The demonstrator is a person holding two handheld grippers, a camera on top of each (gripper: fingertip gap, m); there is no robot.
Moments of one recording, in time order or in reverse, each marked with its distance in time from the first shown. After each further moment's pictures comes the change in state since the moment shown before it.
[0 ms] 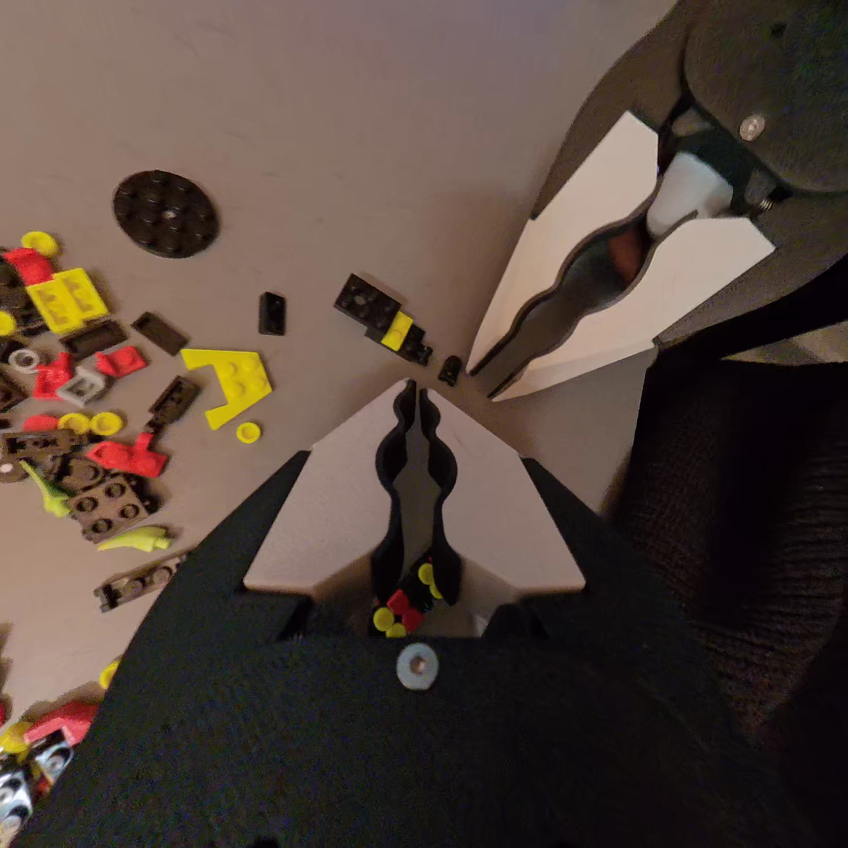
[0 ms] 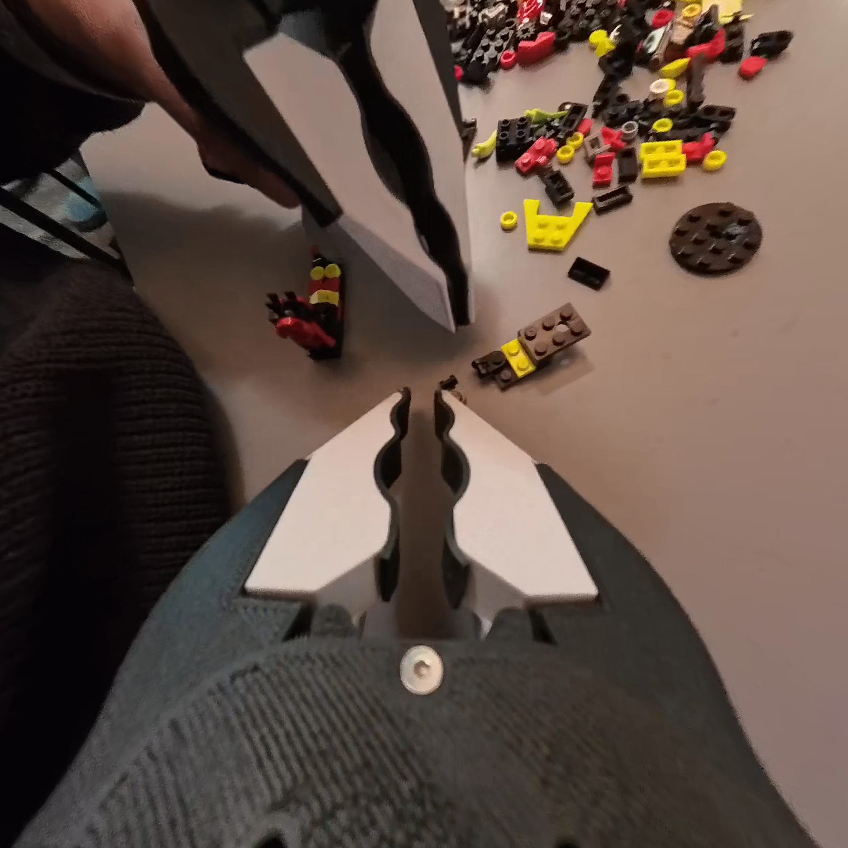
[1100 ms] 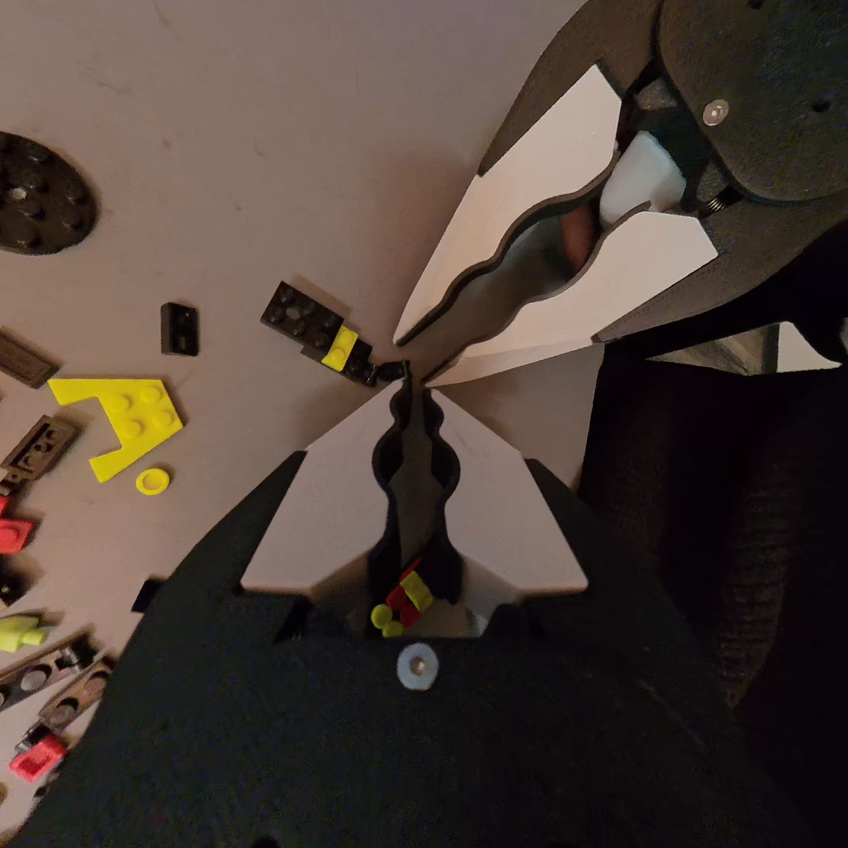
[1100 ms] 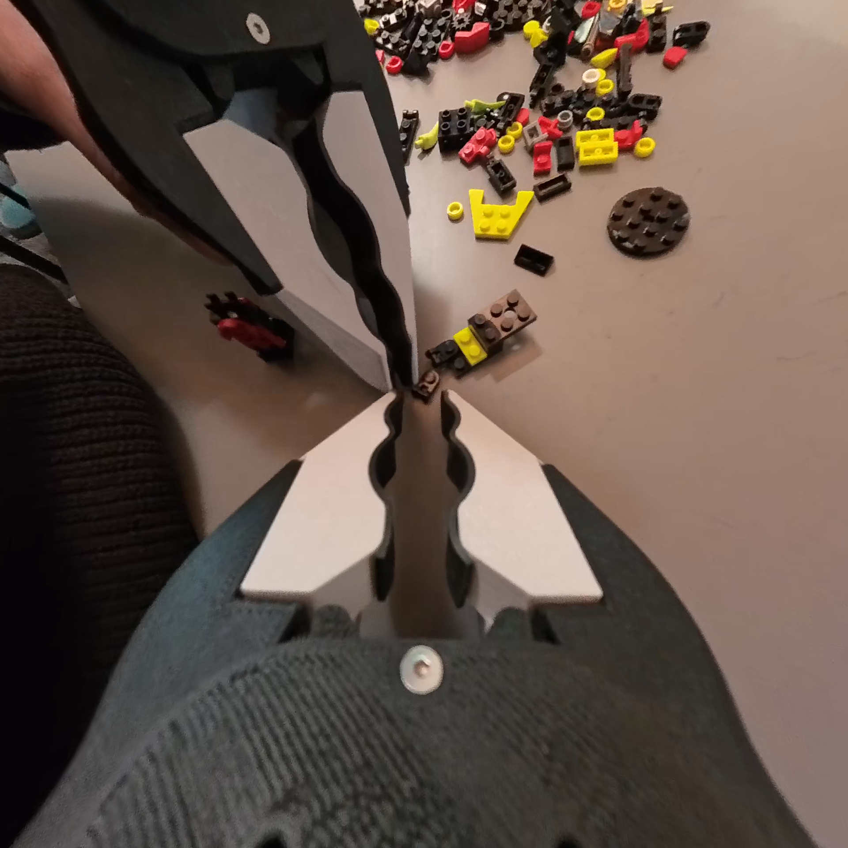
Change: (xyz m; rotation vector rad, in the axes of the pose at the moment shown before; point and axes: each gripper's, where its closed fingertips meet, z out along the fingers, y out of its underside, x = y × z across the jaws) left arm 0.023 0.000 0.019 -0.050 0.128 -0.067; right arm 0.021 0.003 -0.004 -0.013 0.099 0.014
